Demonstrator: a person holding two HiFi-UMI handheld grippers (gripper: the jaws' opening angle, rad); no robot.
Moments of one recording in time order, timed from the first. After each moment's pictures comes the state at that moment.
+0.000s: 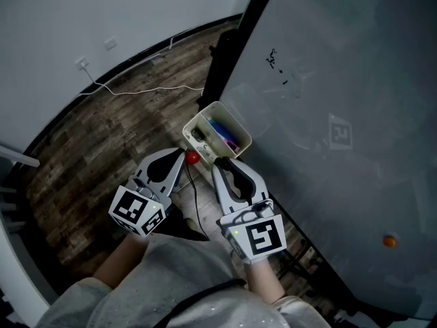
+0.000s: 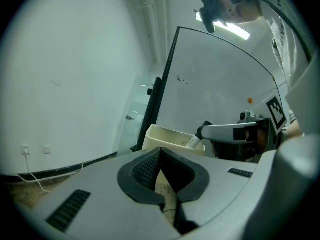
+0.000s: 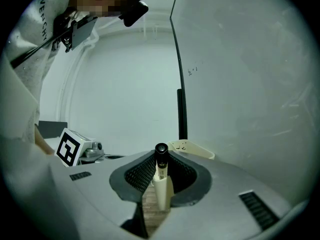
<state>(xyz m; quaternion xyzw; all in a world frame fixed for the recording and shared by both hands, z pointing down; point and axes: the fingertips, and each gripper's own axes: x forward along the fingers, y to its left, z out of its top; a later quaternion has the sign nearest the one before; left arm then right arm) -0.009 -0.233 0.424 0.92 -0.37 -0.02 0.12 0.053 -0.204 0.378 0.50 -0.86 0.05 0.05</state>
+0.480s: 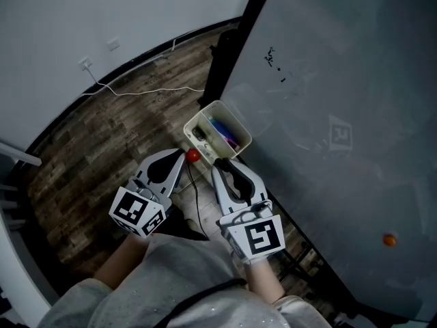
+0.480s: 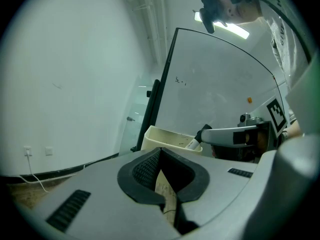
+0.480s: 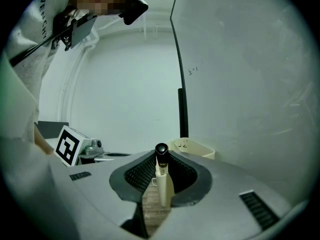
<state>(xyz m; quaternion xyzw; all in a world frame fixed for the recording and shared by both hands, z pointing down) -0.010 -0.226 0.421 0.92 -0.38 -0.02 0.12 0.055 -0.198 0.383 0.50 -0.87 0.05 0.04</state>
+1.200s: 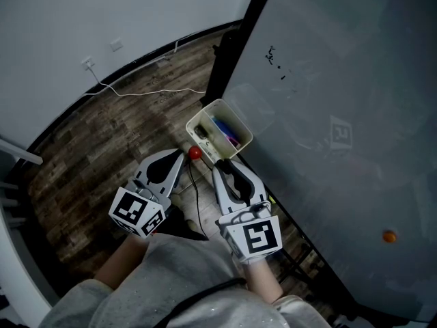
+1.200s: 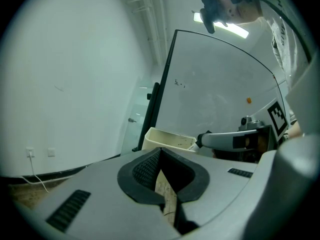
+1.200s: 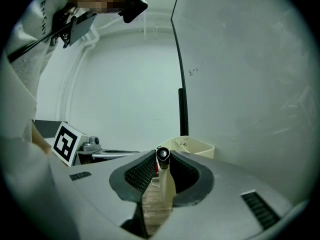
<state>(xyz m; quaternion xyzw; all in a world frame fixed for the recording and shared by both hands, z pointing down) -0.017 -0.218 0.418 0.92 -0.38 -0.02 0.11 0.054 -0.191 0.388 0.50 -0.86 0.04 0.04</state>
